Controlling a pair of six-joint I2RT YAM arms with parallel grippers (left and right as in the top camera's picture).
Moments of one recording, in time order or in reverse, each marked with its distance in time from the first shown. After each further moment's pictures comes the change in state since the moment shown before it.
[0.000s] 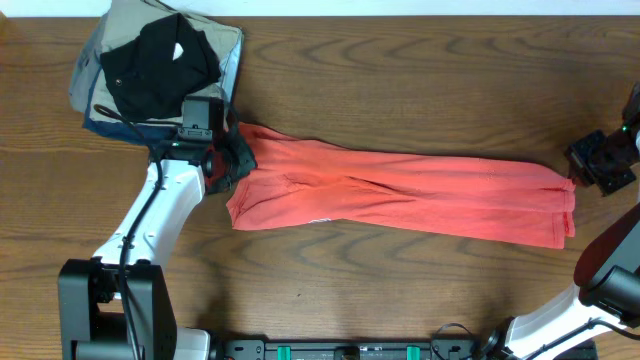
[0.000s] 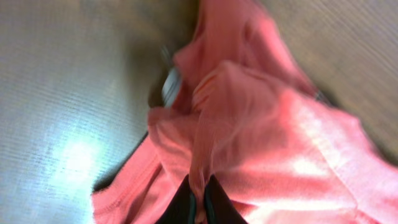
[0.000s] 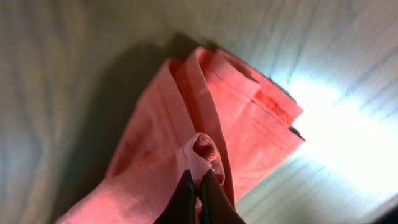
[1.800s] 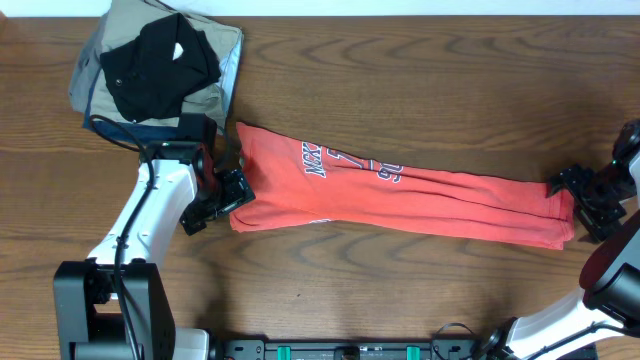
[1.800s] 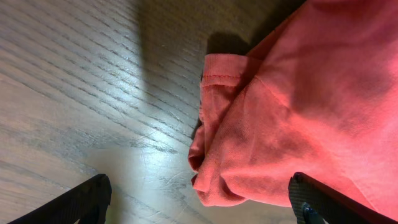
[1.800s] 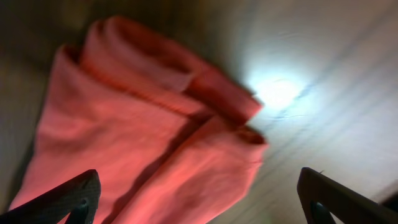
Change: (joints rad) left arm 0.045 -0.001 0.002 -0.354 -0.068 0.005; right arm -0.073 -0.013 -0.223 0.096 0.003 -0.079
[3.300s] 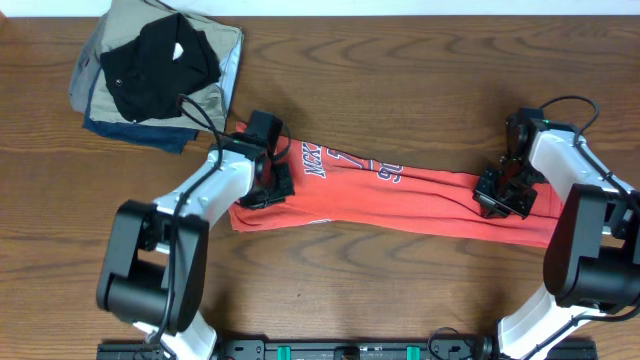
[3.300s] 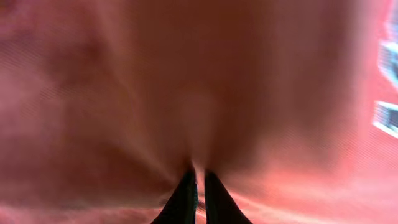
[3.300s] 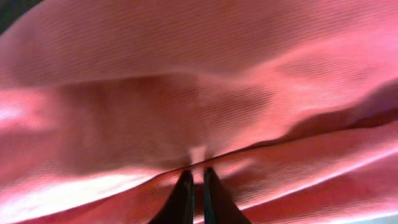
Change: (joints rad) left arm -0.237 0.225 0.020 0.306 0.064 0.033; right arm 0.427 0.000 -0.161 0.080 -0.007 -0.081
